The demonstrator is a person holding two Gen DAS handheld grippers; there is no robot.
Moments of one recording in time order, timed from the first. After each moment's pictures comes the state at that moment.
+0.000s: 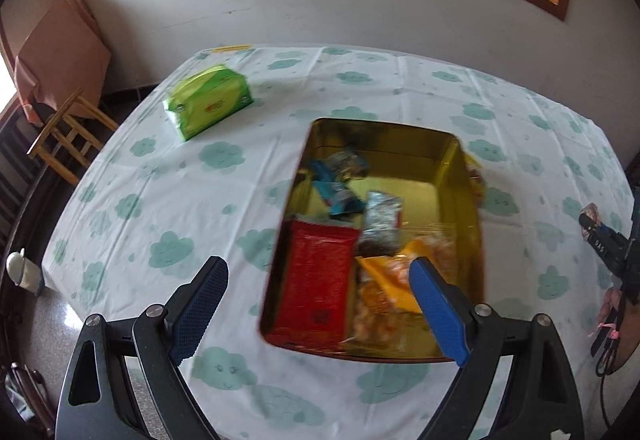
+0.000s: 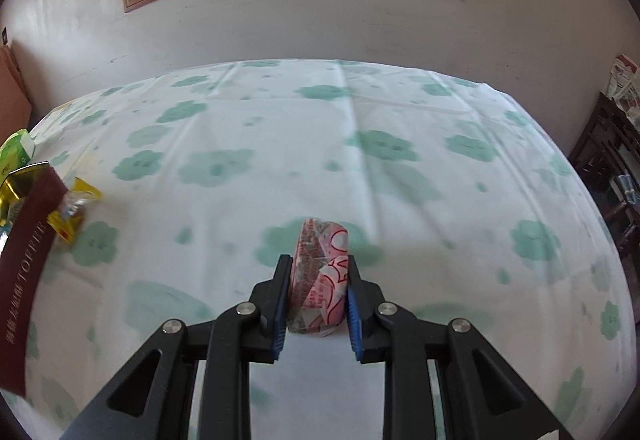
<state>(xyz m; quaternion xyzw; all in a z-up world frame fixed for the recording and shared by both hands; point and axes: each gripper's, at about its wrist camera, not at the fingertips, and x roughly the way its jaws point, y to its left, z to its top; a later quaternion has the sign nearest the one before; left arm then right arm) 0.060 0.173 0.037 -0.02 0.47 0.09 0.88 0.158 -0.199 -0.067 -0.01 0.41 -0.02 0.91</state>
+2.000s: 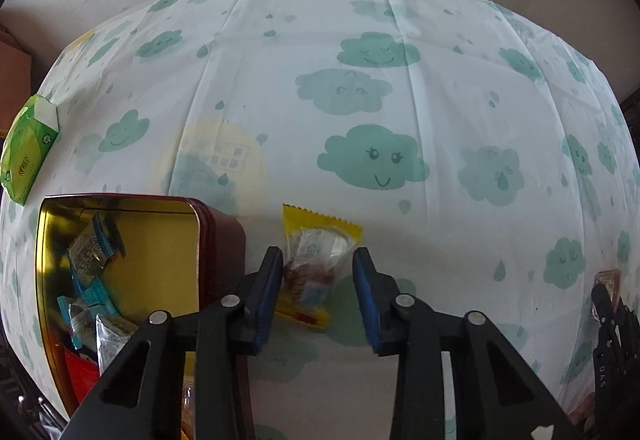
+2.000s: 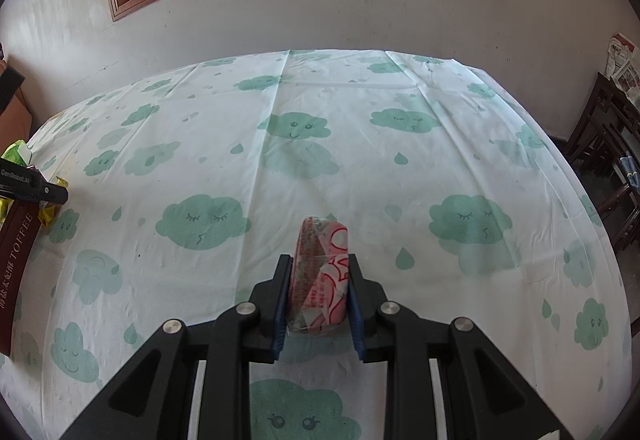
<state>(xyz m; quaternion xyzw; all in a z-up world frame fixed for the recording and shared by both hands) 0.266 0.017 -0.061 0.00 0.61 0.02 0.79 0.146 -0.278 -0.071 0.01 0.43 -0.02 0.90</state>
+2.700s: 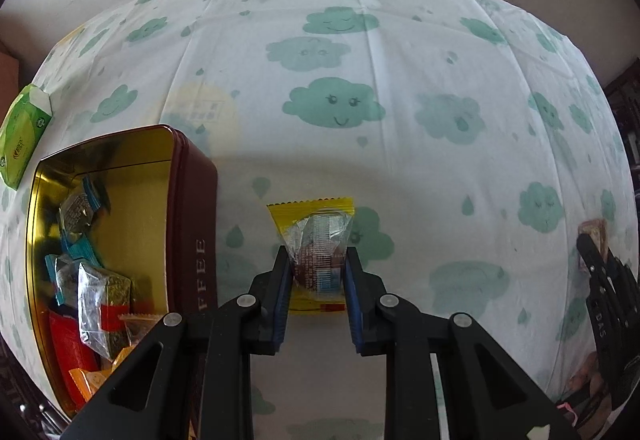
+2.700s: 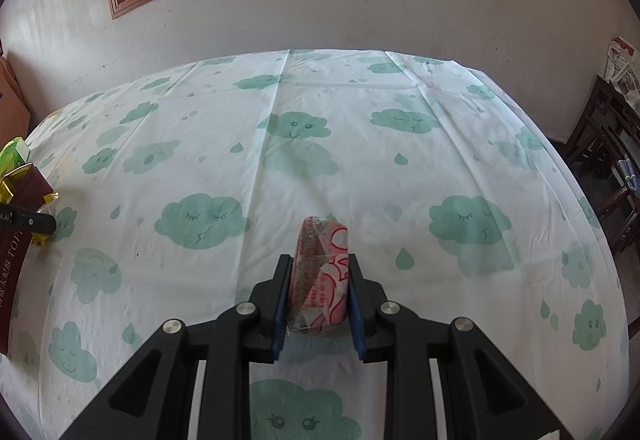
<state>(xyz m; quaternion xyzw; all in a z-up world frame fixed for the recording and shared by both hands) 0.226 -0.004 -0.056 0.00 0.61 -0.01 0.79 0.146 -0.277 -0.072 0.01 0.43 -0.02 0.90</state>
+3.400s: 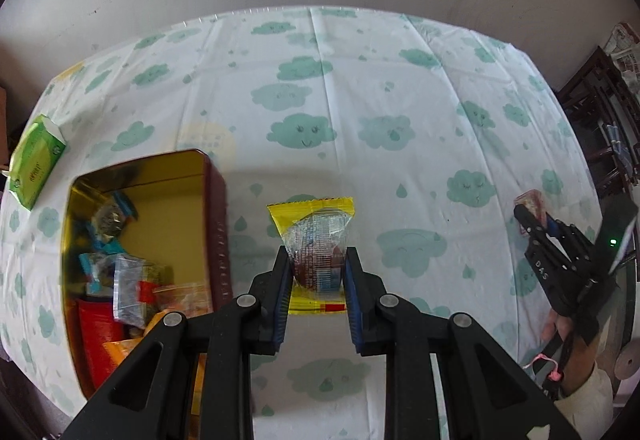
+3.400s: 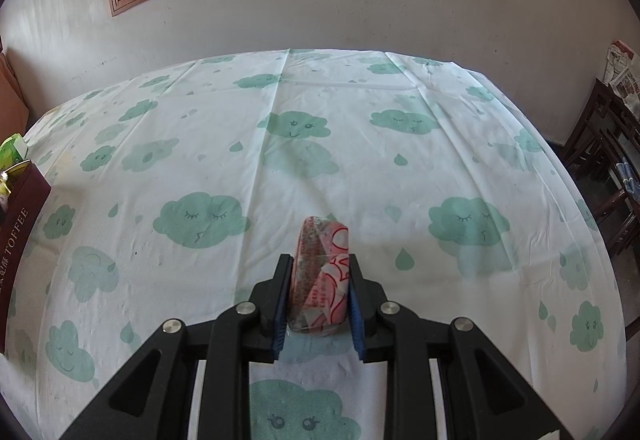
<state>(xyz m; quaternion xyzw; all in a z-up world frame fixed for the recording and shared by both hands) 0.179 -0.002 0.015 0.01 0.56 -0.06 0.82 0.147 -0.276 -0.071 0.01 0.43 -0.02 0.90</state>
